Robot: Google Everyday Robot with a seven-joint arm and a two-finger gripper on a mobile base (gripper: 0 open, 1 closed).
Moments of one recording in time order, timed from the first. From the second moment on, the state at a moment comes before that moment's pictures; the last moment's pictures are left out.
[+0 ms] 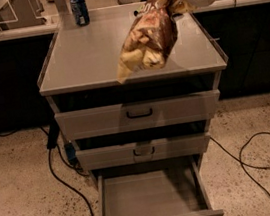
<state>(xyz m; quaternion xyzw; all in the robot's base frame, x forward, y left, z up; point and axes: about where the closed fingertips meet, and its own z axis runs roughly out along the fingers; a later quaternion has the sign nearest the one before) 0.662 -0.118 1.030 -0.82 0.32 -0.28 0.39</state>
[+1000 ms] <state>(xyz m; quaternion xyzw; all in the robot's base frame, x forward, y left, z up) 0.619 -0.109 1.024 -0.82 0.32 -0.29 0.39</state>
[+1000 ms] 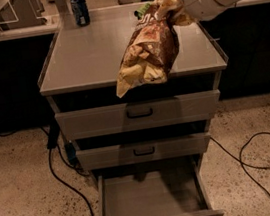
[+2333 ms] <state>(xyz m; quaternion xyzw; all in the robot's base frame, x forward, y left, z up) 0.551 -0.121 0.900 -0.83 0.35 -0.23 0.37</state>
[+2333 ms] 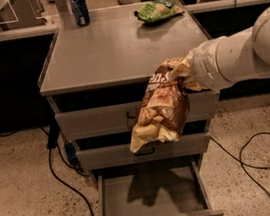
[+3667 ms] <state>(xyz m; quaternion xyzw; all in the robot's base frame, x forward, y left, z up) 0.506 -0.108 0.786 -0.83 0.36 -0.22 0.36</state>
